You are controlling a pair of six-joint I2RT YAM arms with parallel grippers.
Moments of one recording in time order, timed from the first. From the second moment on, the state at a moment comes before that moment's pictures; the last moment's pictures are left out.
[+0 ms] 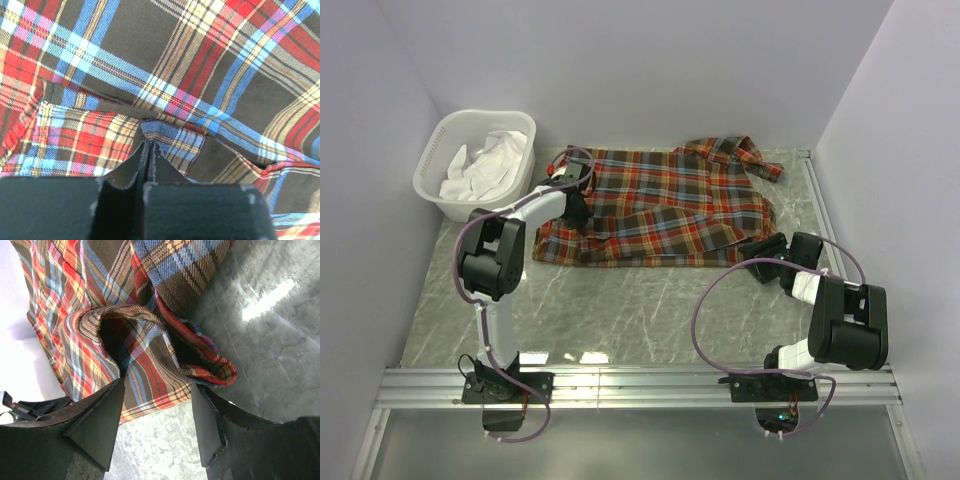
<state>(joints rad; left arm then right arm) -0.34 2.00 1.46 -0.54 -0.26 -0.76 -0.24 1.44 0.44 0.25 -0.39 0.95</state>
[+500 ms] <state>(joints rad) -0.35 2.04 1.57 -0.58 -0.35 -0.67 -0.24 1.44 0.44 0.25 -0.39 0.94</state>
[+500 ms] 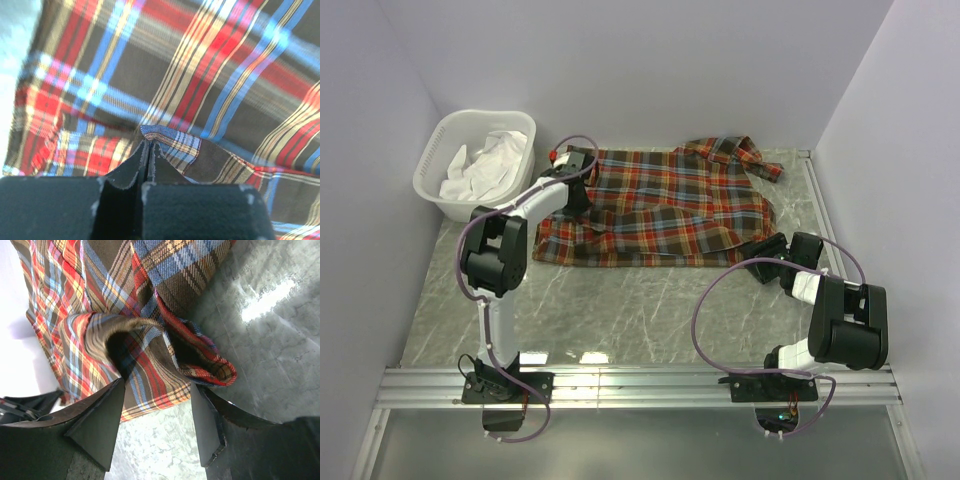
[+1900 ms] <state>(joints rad) -0.42 1.75 1.33 -0.47 -0.16 -0.72 0.02 1.52 0.71 0.41 -0.52 0.86</state>
